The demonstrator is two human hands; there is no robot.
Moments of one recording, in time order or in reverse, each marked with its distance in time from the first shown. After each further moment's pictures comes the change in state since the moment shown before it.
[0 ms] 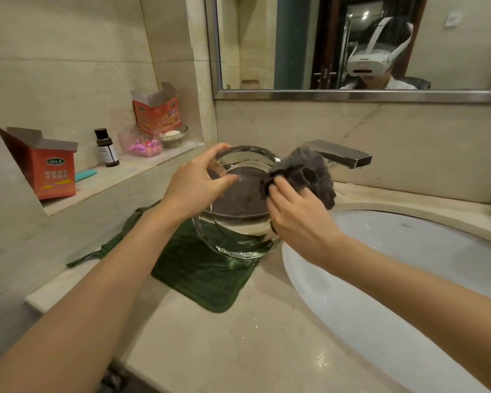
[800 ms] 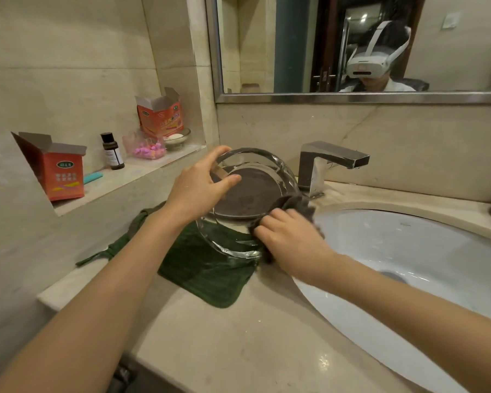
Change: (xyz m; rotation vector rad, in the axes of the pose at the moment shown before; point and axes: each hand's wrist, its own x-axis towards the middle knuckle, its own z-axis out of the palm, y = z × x) left_hand -0.008 0.004 -0.004 0.061 0.009 0.015; right_hand -0.015 -0.023 -0.004 0.414 -0.131 -0.011
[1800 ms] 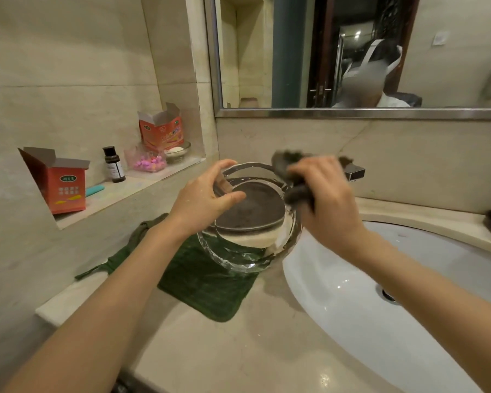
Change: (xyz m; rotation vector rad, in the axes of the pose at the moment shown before) left_hand 0.002 0.000 -0.001 -0.068 -0.057 0.077; right_hand 0.012 0.042 -0.047 0.245 0.687 0.159
